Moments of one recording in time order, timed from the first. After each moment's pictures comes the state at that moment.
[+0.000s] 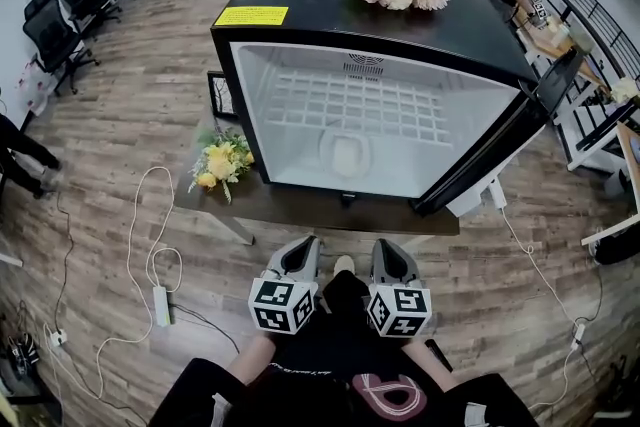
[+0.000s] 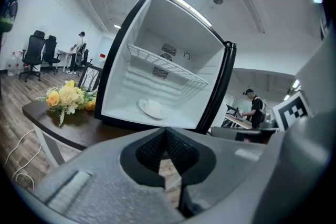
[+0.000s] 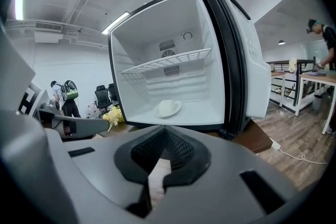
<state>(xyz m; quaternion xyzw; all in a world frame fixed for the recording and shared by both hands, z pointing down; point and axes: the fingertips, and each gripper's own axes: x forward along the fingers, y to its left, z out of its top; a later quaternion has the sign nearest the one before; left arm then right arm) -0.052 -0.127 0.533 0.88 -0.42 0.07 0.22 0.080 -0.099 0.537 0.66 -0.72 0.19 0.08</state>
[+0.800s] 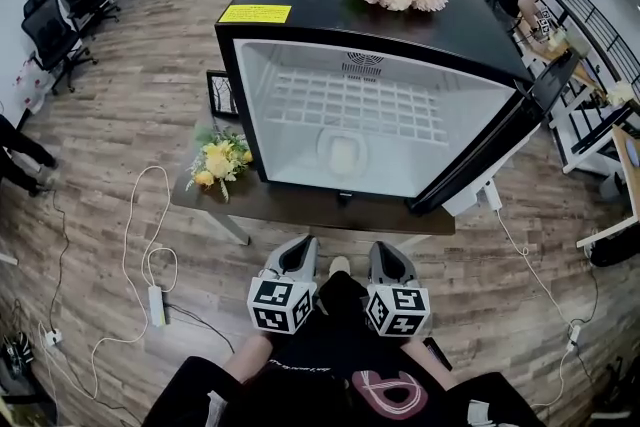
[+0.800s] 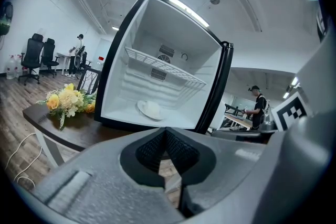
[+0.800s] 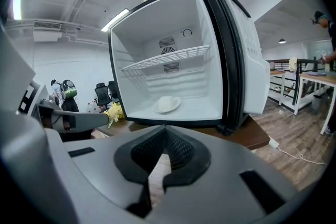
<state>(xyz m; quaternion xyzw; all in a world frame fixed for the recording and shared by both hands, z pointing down) -0.052 -0.122 0.528 0.88 -0.42 0.07 0.21 0.081 -0.090 0.544 0.66 -0.72 0.20 0.09</state>
